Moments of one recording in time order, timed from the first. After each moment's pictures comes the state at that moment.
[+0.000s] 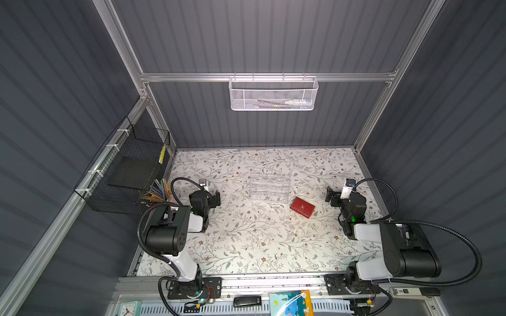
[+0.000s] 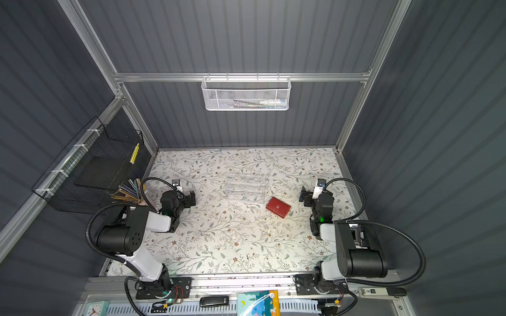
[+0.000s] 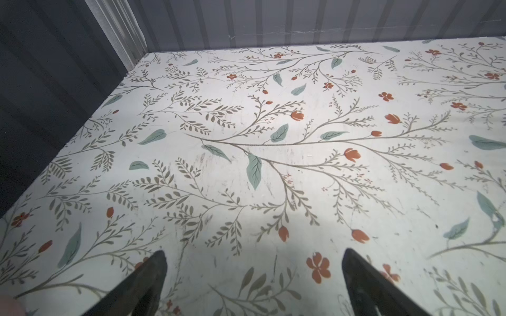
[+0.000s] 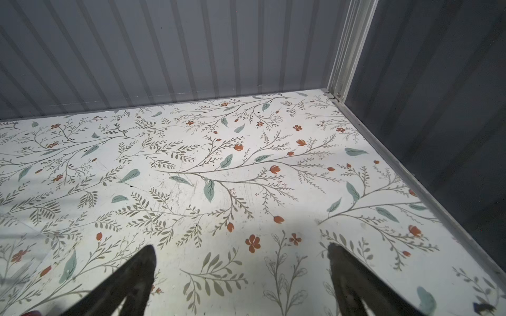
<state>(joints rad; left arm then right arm) -0.08 1.71 0.46 0.82 -0.13 0.02 -0.04 1.45 0.30 0.89 0.02 0.04</state>
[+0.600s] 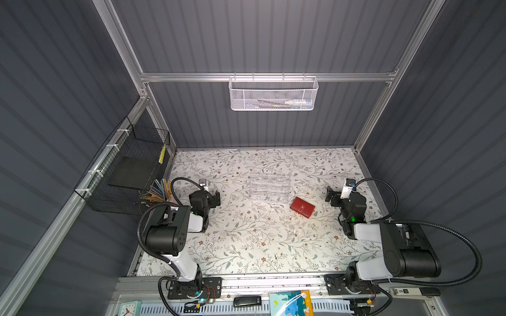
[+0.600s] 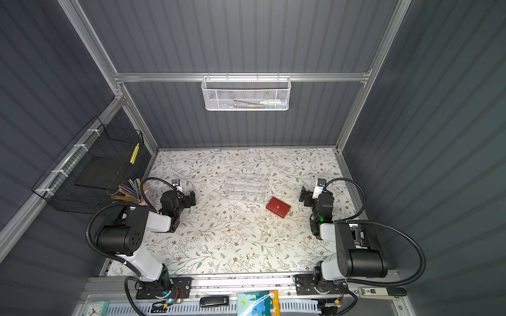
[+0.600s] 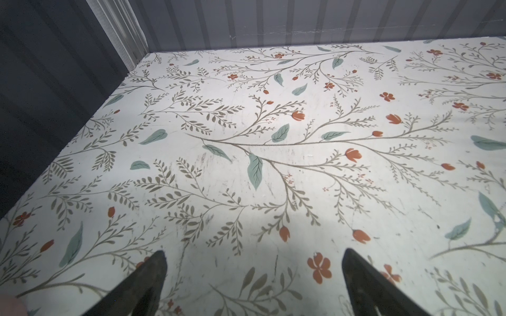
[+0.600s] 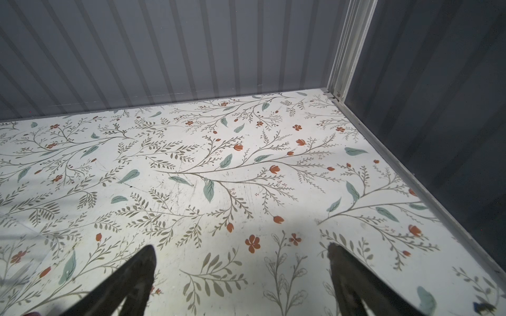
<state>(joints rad) -0.08 1.71 0.46 0.82 -0.14 0.02 -0.04 1.45 0.30 0.89 0.03 0.04</state>
